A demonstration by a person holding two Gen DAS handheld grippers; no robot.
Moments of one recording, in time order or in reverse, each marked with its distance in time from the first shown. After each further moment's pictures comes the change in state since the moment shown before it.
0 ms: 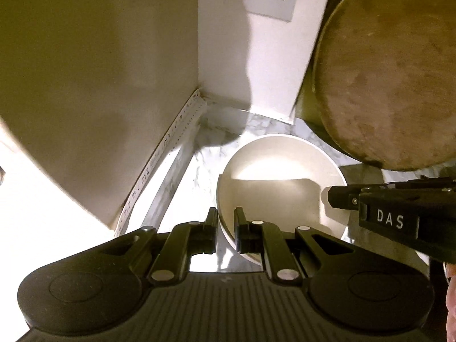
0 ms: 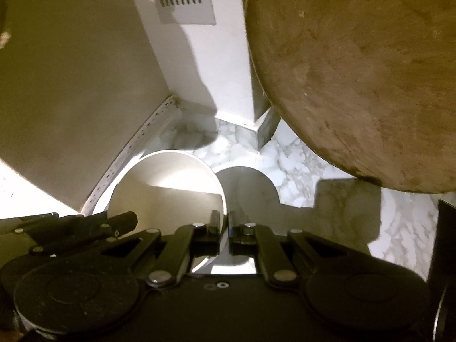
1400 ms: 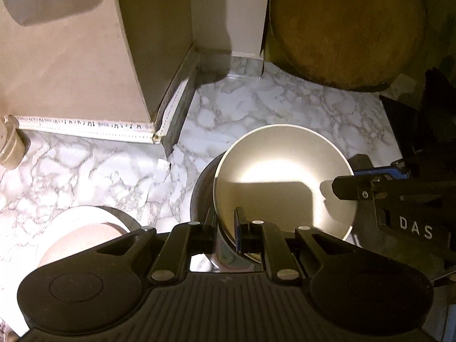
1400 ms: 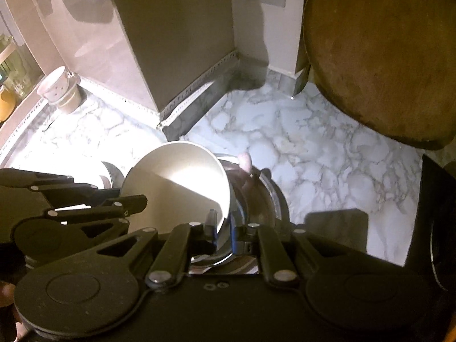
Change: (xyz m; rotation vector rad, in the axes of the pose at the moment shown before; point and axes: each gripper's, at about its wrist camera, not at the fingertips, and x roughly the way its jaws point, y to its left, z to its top) left arm -0.103 0.034 -0.116 0.150 0.066 -0.056; right arm -0.097 0.083 -0.119 -0.108 0.046 -0.010
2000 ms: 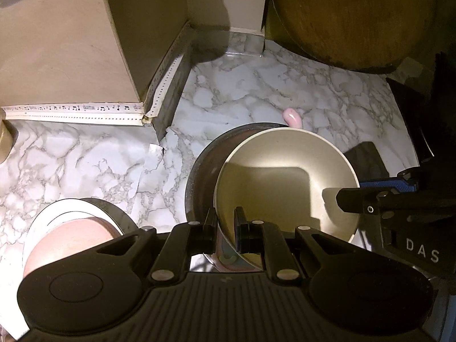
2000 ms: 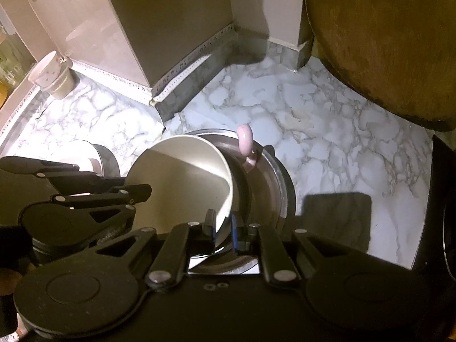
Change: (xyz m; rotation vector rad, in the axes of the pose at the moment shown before) left arm 0.036 0.001 -0.001 0.019 0.064 -0.006; right arm 0.027 -0.005 -0.008 0.022 0.076 0.007
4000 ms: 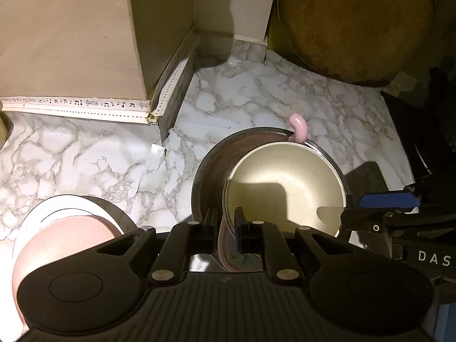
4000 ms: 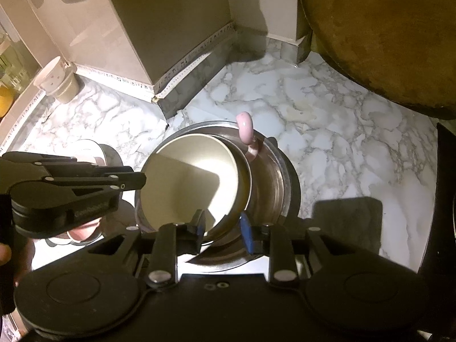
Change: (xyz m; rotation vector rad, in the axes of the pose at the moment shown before) left arm -0.003 0.027 -0.008 -0.040 -0.054 -0.071; right arm -0.002 -0.006 -0.016 0.028 -0.032 0.040
